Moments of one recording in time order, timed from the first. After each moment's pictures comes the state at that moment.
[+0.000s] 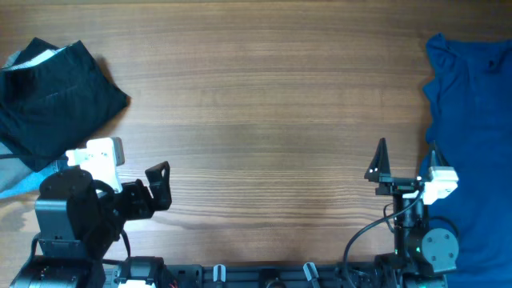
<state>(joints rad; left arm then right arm) -0.05 0.66 1.12 -1.17 0.09 -0.25 0.14 0.02 0.13 0.05 0.17 0.07</state>
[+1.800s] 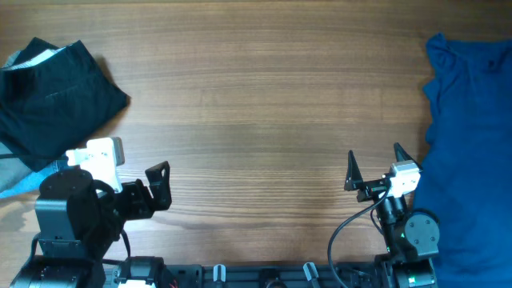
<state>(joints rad) -0.05 0.66 1.12 -1.17 0.09 -0.25 0.13 0.02 0.01 0.00 -0.03 -0.01</state>
